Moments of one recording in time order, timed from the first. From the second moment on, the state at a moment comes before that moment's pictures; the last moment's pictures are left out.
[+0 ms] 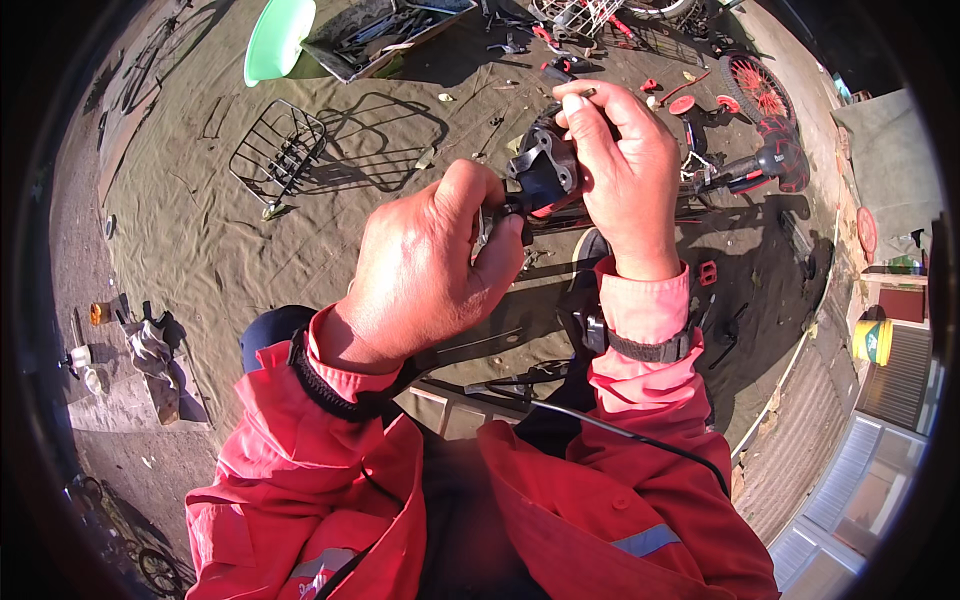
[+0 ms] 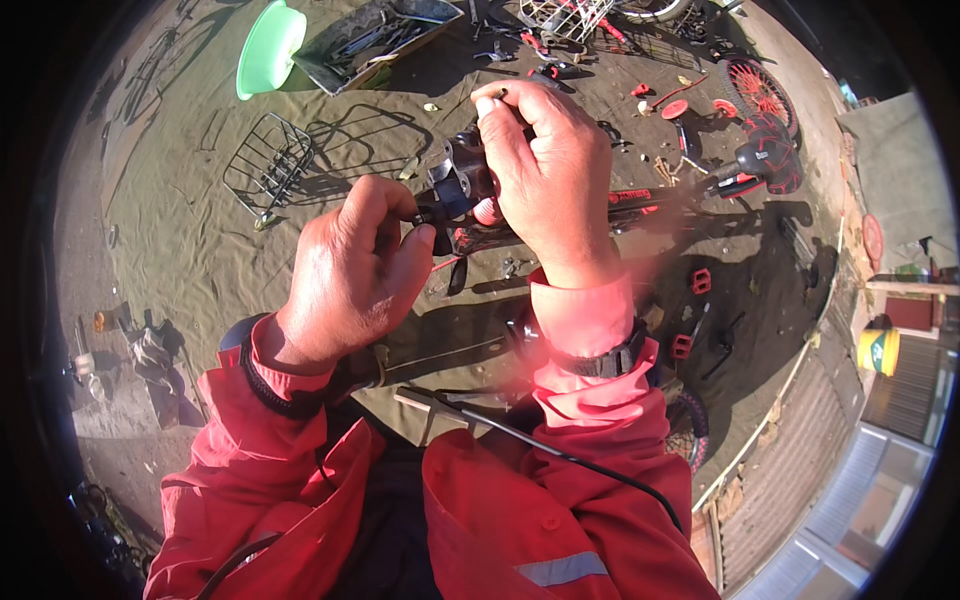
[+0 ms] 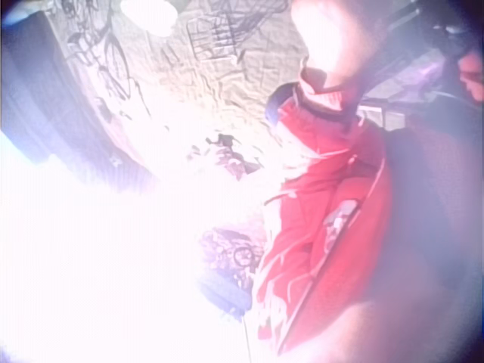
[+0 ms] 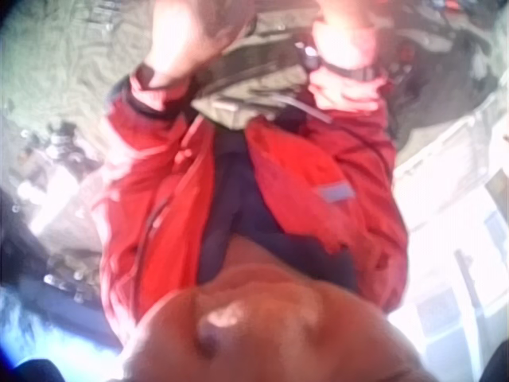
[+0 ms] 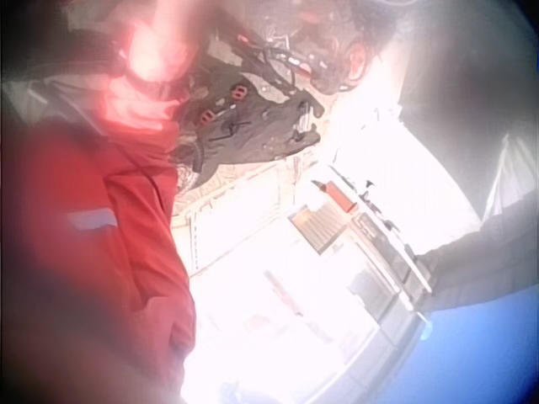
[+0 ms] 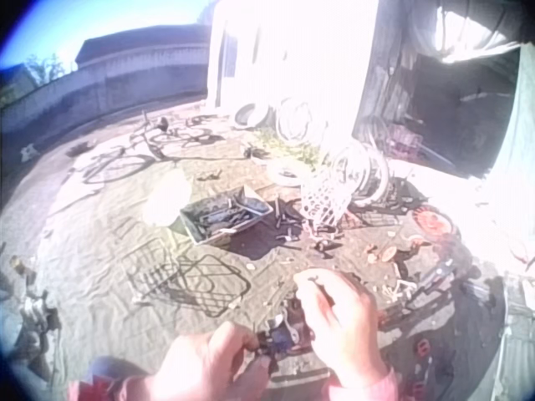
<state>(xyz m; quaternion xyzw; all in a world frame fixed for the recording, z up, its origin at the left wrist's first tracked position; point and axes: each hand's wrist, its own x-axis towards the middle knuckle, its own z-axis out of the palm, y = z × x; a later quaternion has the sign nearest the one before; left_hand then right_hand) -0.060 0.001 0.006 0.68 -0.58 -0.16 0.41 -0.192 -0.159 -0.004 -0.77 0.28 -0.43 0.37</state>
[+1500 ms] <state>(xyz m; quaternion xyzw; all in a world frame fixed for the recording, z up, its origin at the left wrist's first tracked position) -0.062 0.006 -0.006 0.64 -0.49 -0.27 0.52 -0.192 -0.159 -0.006 -0.78 0.28 -0.43 0.35</state>
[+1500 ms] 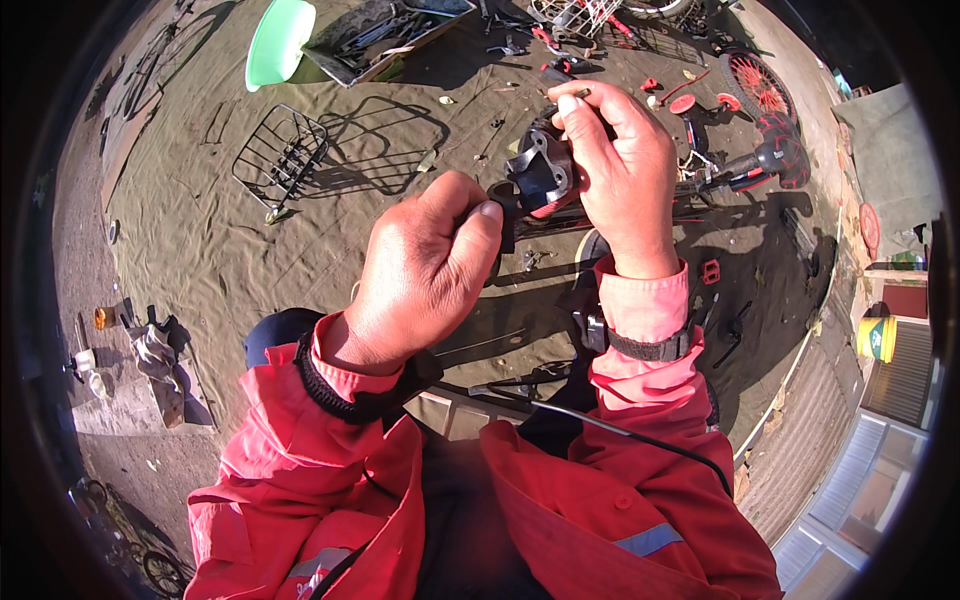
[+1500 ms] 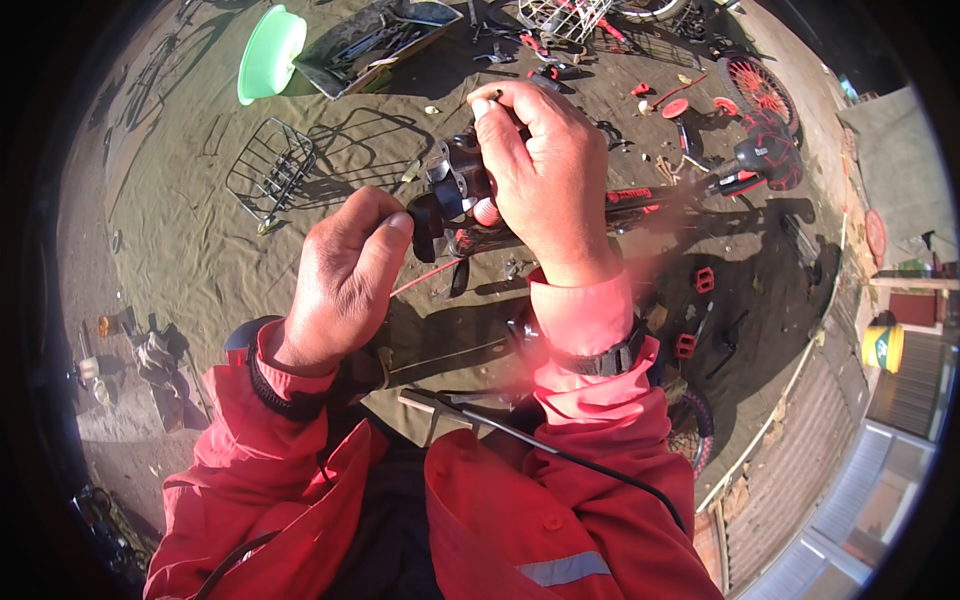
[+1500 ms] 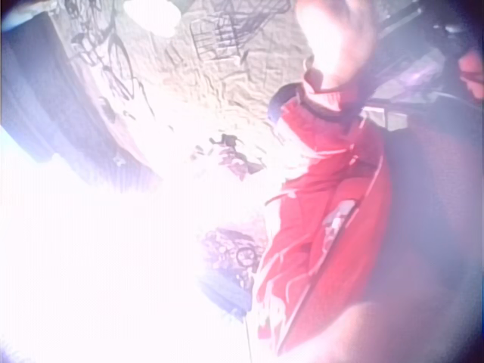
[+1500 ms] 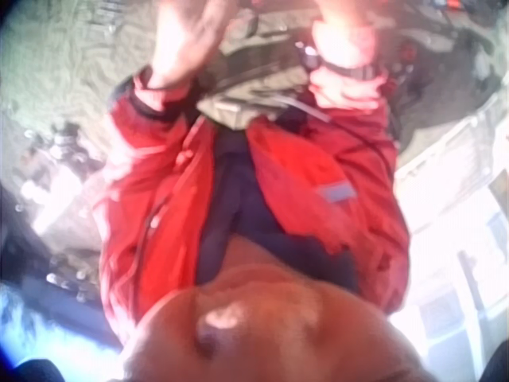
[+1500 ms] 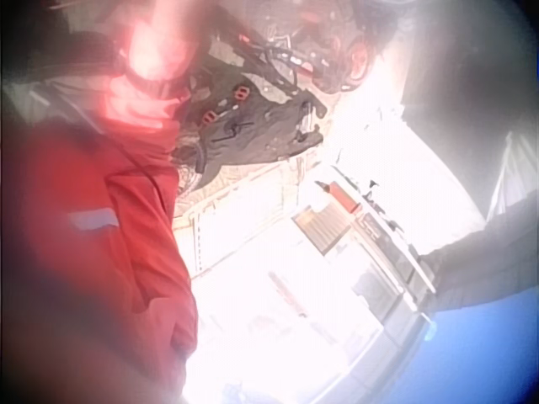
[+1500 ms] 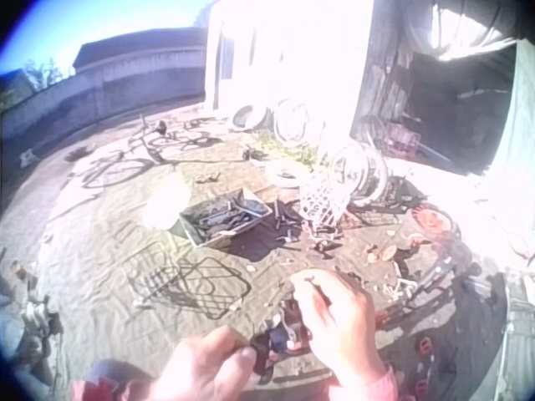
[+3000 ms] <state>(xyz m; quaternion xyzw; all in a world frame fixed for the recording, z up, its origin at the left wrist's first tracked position) 0.206 0.100 -0.277 0.68 -0.13 -0.56 0.45 -0.220 -0.170 0.004 -0.71 0.40 -0.42 0.41</state>
